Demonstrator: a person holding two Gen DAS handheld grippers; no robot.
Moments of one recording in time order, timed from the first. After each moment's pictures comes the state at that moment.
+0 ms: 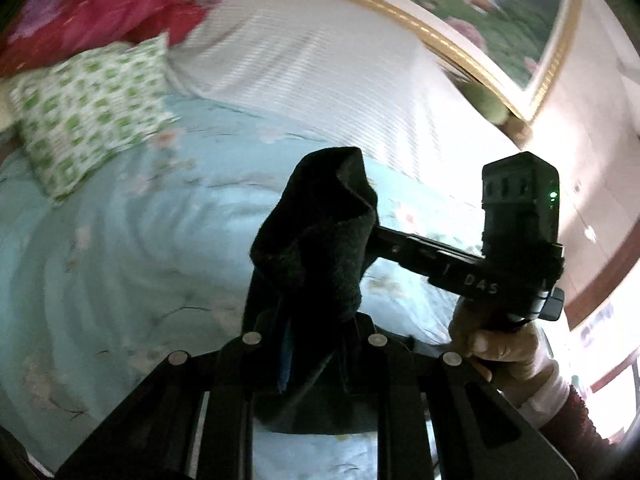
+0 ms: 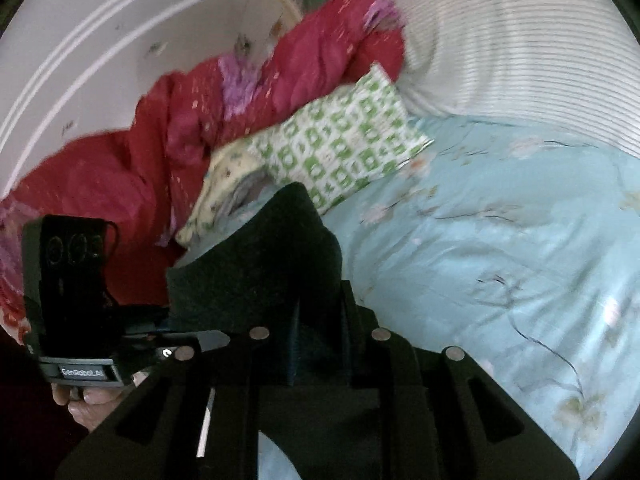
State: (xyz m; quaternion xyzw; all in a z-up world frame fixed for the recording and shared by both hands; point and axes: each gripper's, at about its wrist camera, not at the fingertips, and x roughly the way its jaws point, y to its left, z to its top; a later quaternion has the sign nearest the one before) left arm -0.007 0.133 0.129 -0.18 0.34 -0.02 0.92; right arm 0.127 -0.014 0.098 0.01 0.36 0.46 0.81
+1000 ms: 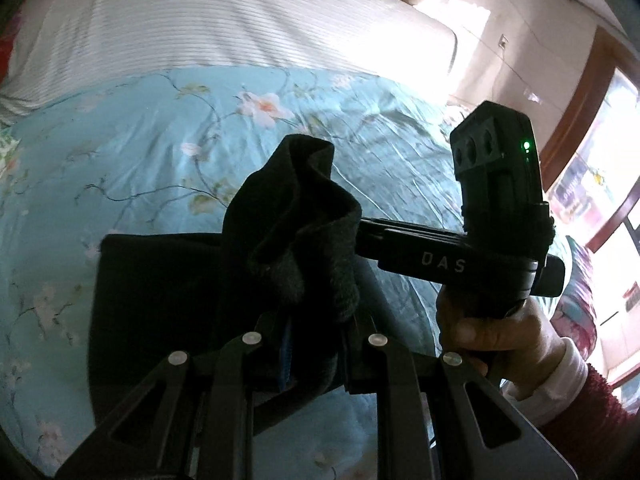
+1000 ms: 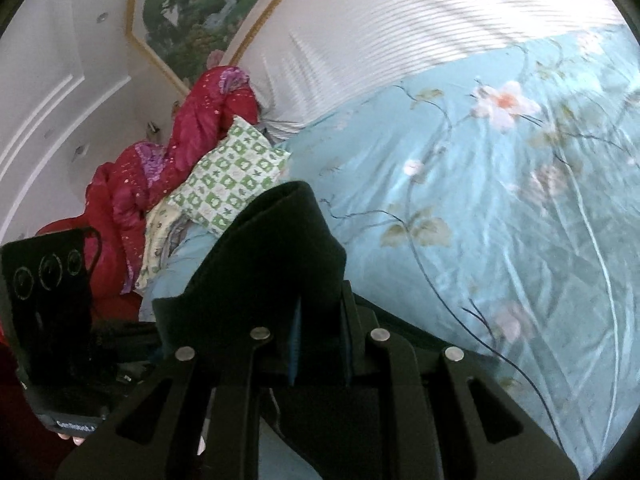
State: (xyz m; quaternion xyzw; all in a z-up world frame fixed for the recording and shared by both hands) left arm 0.037 -0.077 0.052 -0.03 0.43 -0.18 0.88; right arm 0.060 -0.226 0.038 0.14 0.36 0.31 0.87
